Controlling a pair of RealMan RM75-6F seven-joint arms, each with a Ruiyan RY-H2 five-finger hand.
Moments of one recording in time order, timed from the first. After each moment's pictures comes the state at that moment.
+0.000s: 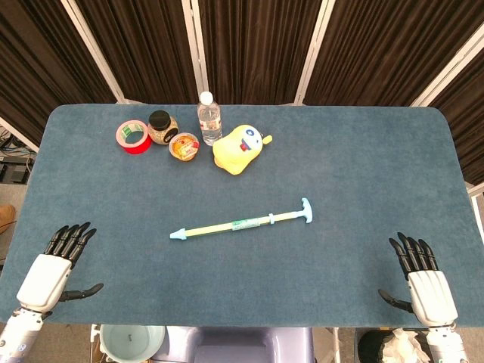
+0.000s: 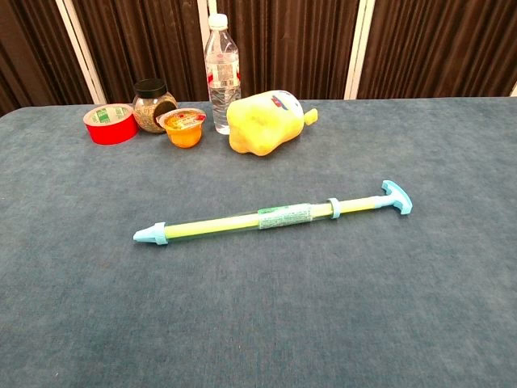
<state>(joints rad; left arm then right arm) -0.12 -1.22 0.07 -1.59 1.71 1.49 0.04 0.02 -1.27 -0.02 -1.48 -1.65 1.56 -0.01</state>
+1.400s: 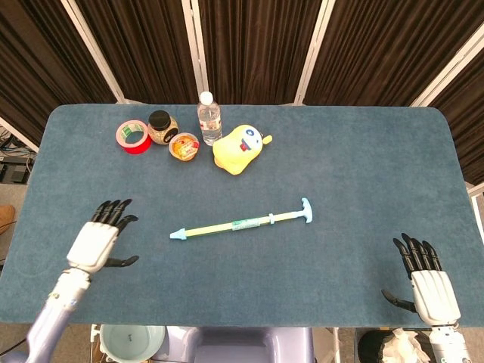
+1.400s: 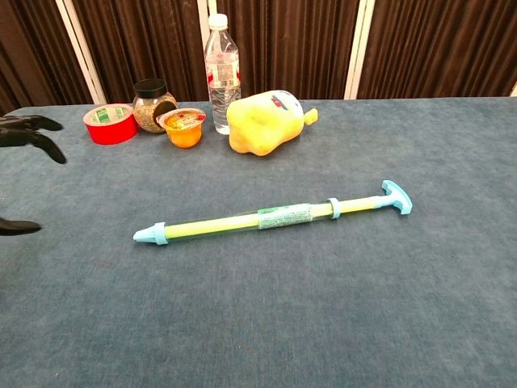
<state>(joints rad) -0.34 -1.31 -0.11 -1.77 1.38 1.17 0.40 0.02 -1.26 -0.01 -1.51 -1.61 1.53 -0.01</state>
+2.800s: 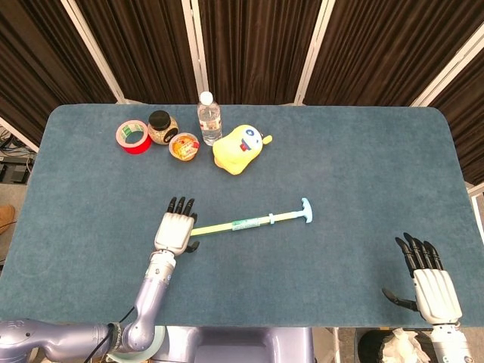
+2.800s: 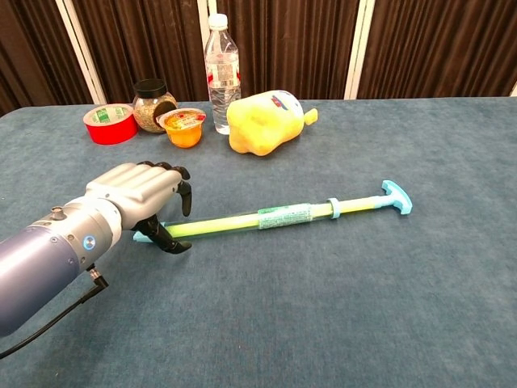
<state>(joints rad) -0.68 -1.88 -0.23 -1.50 0.83 1.20 1.02 0.02 -1.23 -0.01 -1.55 -1.58 1.50 0.01</state>
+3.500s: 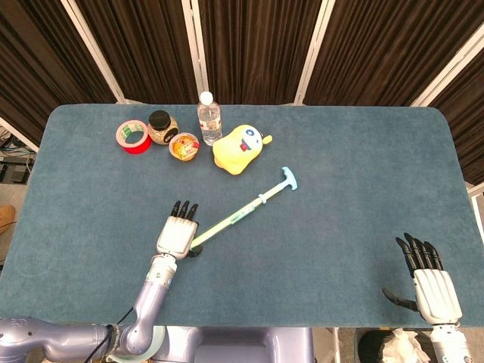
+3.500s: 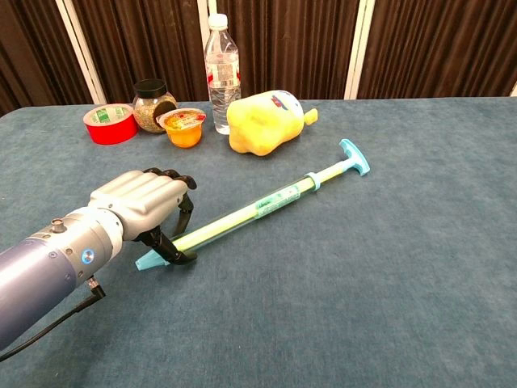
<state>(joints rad) -0.69 -1.86 -0.16 -1.50 0.89 1.19 0.97 0.02 -1.23 -0.01 -1.55 -1.57 1.50 0.01</state>
